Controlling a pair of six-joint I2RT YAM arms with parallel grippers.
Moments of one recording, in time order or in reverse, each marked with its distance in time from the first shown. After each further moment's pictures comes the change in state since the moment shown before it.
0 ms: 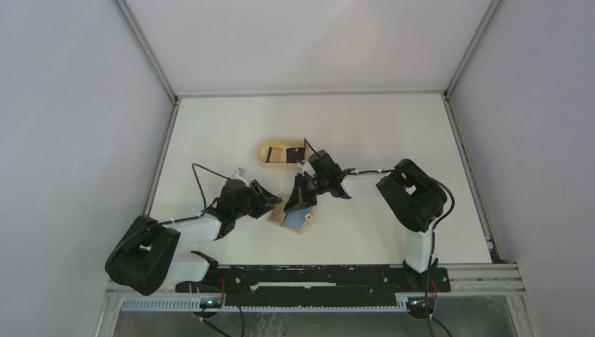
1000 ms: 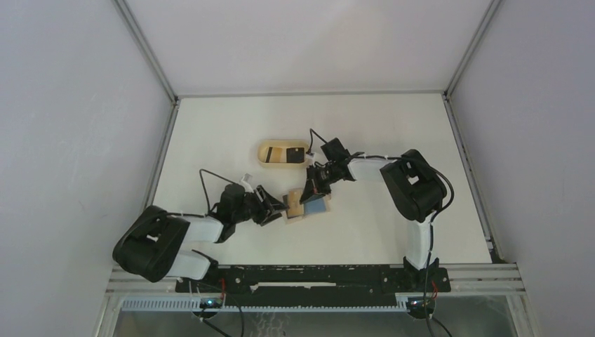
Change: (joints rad) left arm 0.011 0.108 -0.074 0.235 0.228 -0.073; right arm -0.159 0.067 0.132 -0.286 -0.120 -0.369
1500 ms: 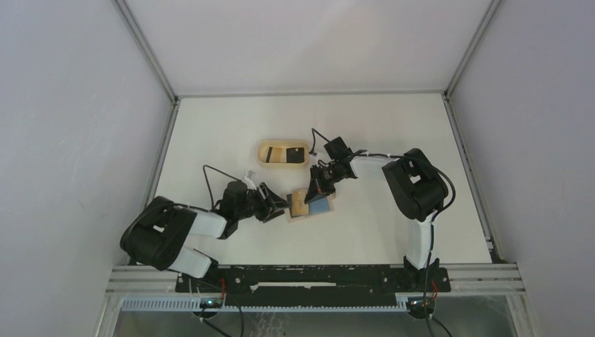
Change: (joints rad) left arm 0.000 0.050 0.034 0.008 0.015 0.036; right arm -0.035 0.000 0.013 -0.111 0.045 -0.104
